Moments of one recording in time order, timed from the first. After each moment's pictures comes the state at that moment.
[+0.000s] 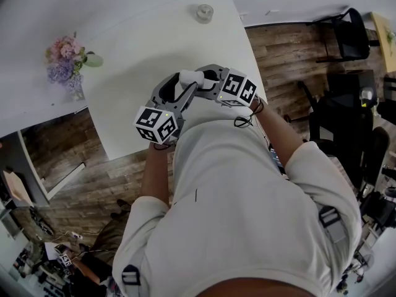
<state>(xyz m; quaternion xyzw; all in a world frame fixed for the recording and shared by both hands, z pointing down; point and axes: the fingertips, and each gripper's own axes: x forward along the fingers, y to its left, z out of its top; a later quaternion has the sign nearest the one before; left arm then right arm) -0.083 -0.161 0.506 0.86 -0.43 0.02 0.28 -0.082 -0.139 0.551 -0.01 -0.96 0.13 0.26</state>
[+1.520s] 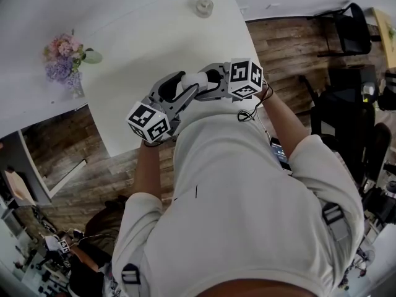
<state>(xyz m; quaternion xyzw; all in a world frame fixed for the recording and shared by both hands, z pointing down) -0.074 -0.145 0.487 0.90 -0.34 -0.01 0.27 -0.070 -0.103 0.536 -0.17 -0.94 0.20 0.24</state>
